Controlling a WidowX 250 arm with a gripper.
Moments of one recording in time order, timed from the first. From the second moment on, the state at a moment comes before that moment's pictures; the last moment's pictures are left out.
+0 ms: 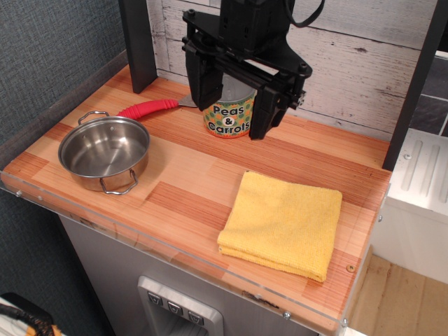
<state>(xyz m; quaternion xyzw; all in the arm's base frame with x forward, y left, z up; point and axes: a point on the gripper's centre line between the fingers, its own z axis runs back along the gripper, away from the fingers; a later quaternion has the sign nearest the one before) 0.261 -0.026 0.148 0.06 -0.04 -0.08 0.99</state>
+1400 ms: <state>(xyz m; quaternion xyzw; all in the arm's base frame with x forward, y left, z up) 0.277 0.099 0.088 0.09 -0.04 0.07 0.99</state>
